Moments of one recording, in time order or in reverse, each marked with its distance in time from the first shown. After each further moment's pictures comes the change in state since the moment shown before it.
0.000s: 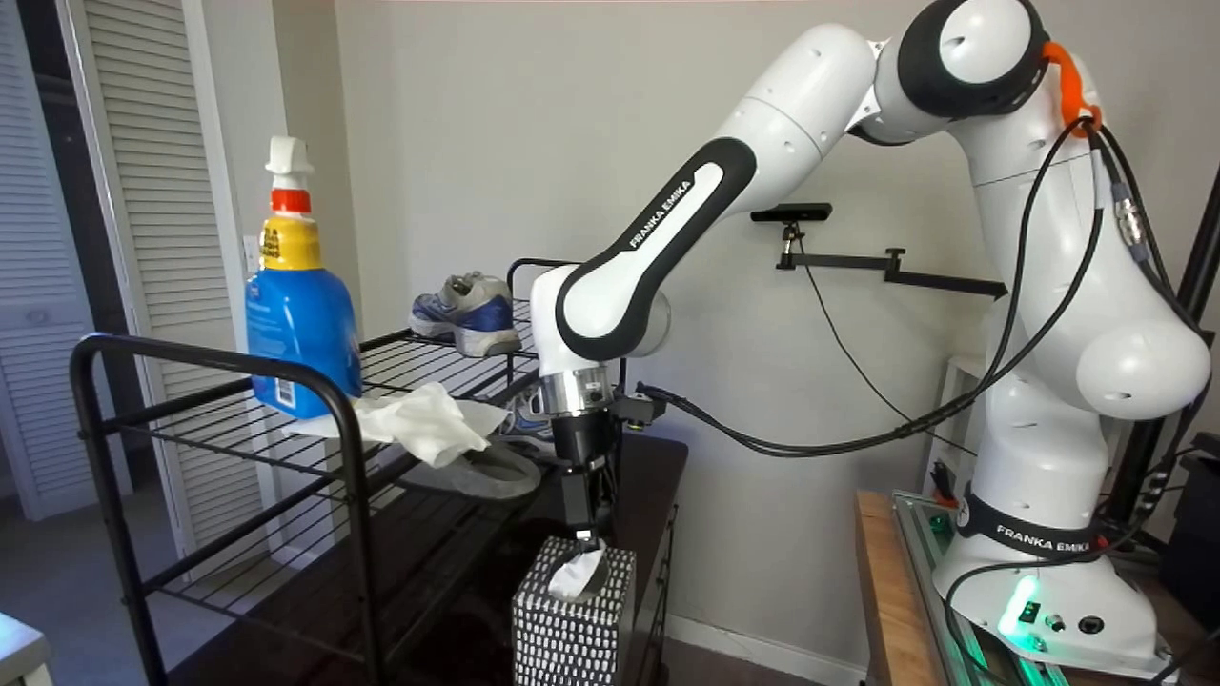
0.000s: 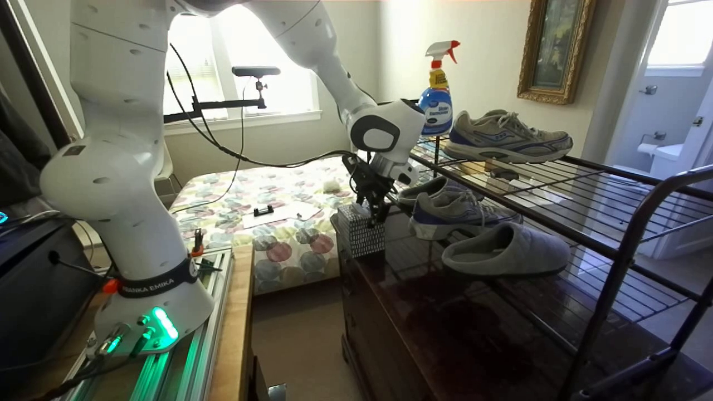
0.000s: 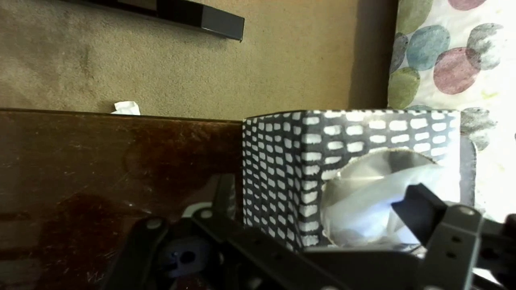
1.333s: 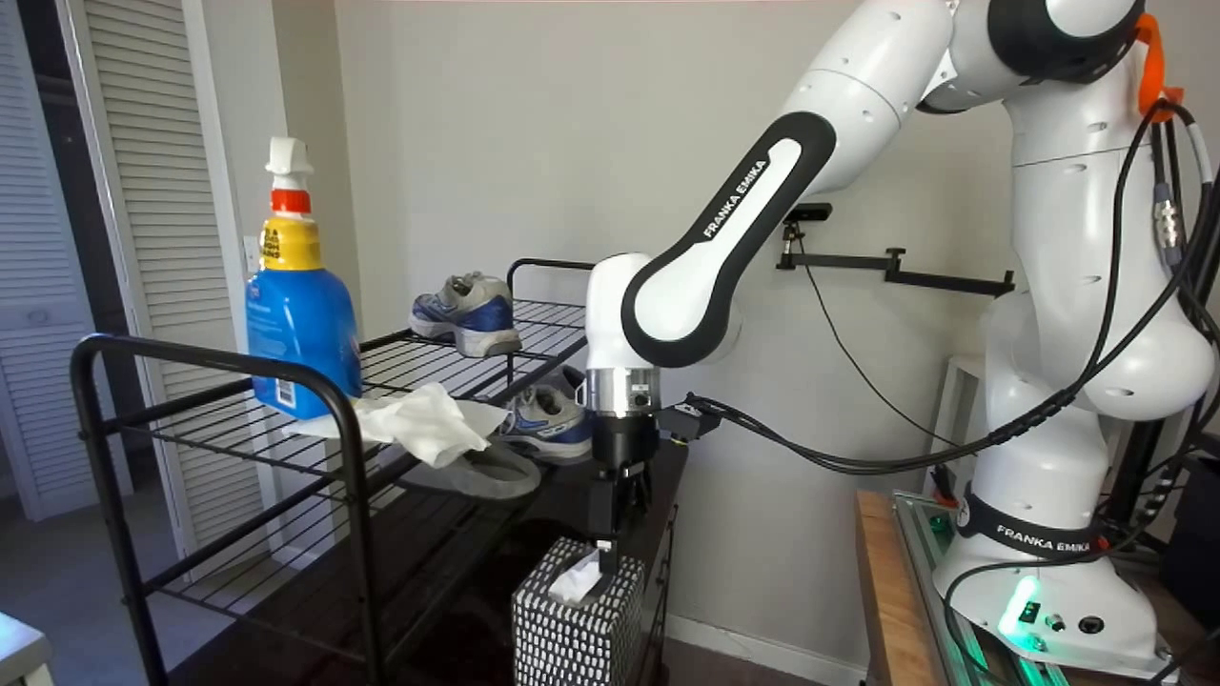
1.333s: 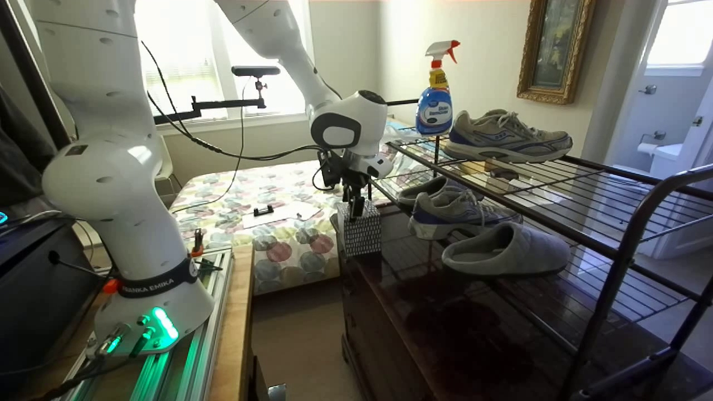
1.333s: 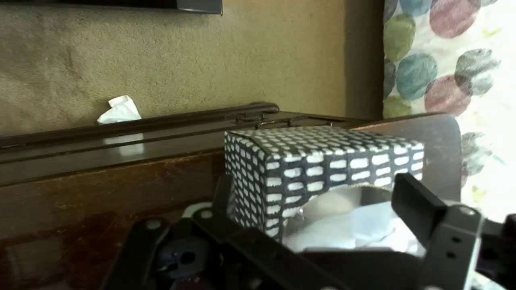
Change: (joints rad) arm 0.034 -0.186 0.062 -0.265 0.120 0.260 0.158
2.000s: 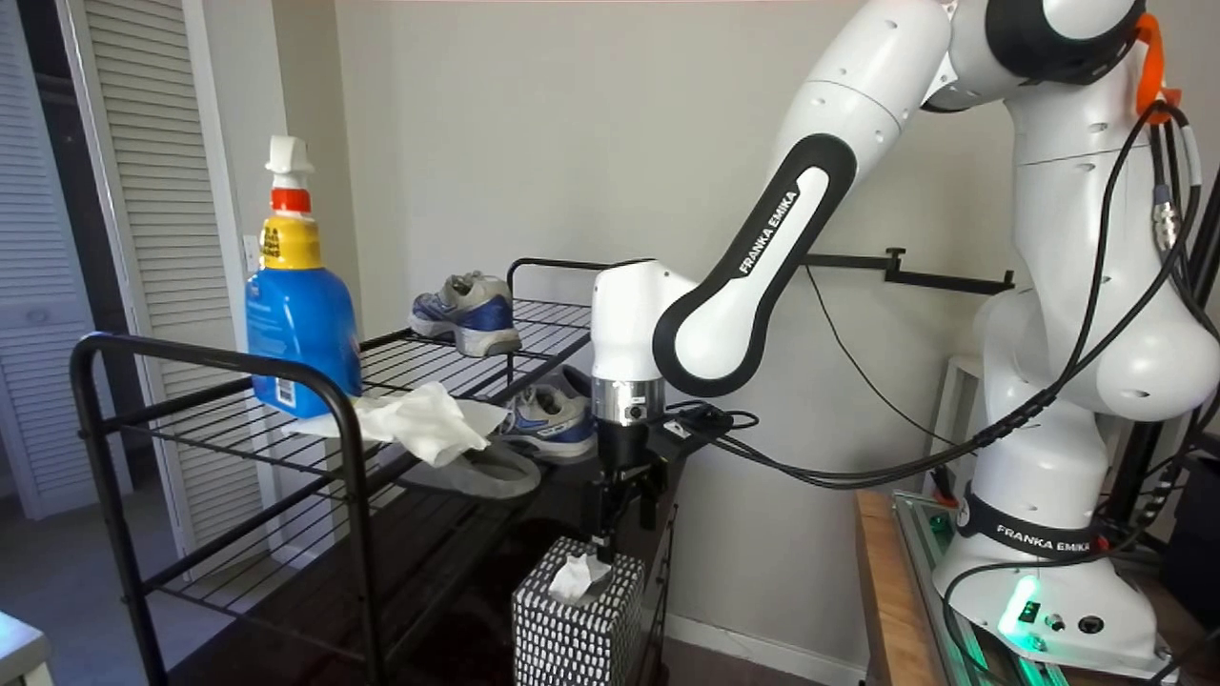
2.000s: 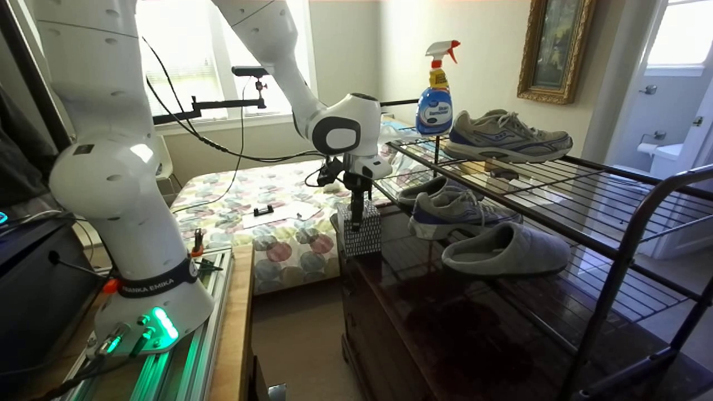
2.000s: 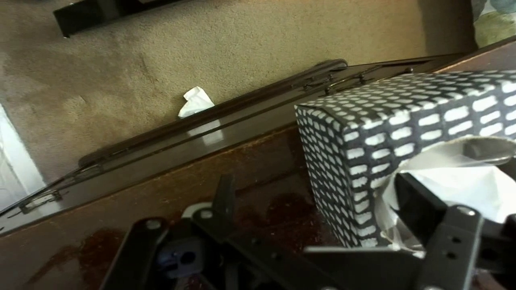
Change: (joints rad) arm 0.082 0.002 -0.106 -0.039 -0.296 0.095 0.468
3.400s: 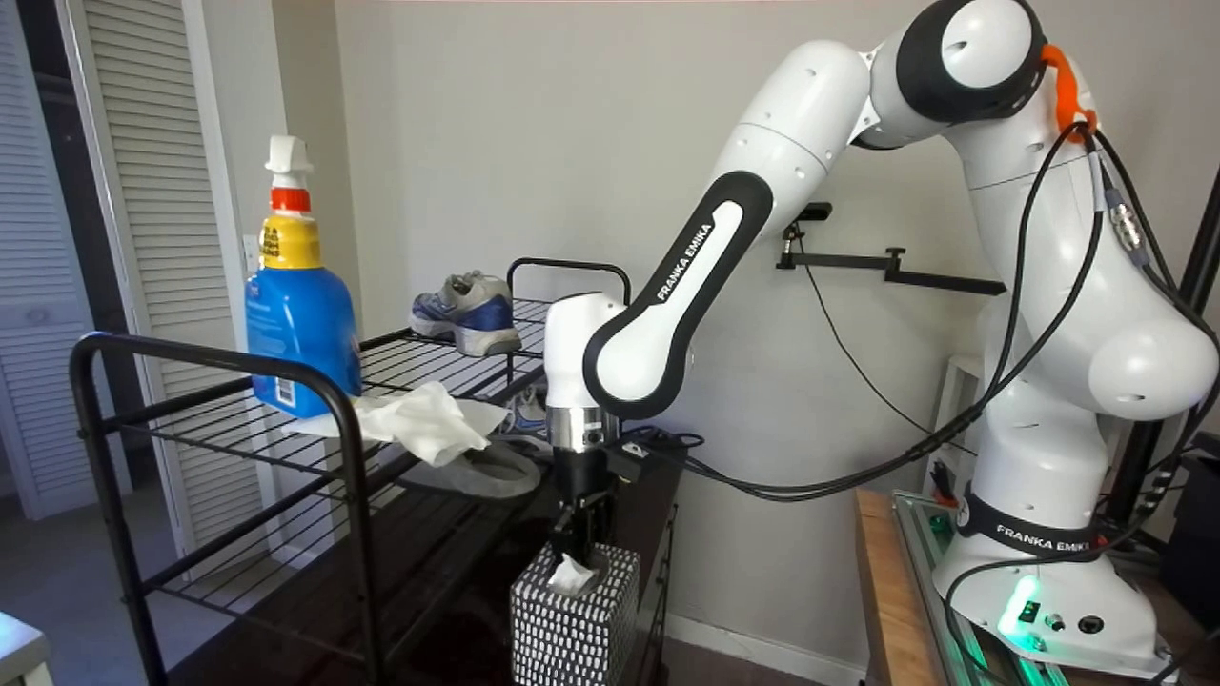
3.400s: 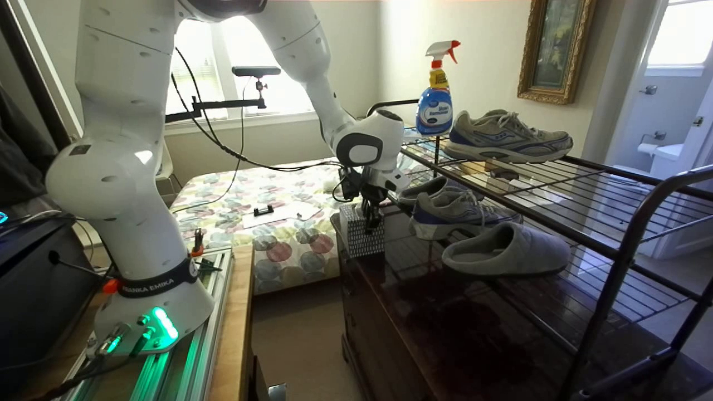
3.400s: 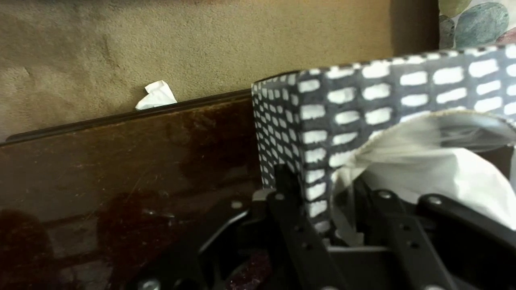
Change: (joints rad) arm -0.046 0.217 0.036 0.210 0.094 -0.043 -0.274
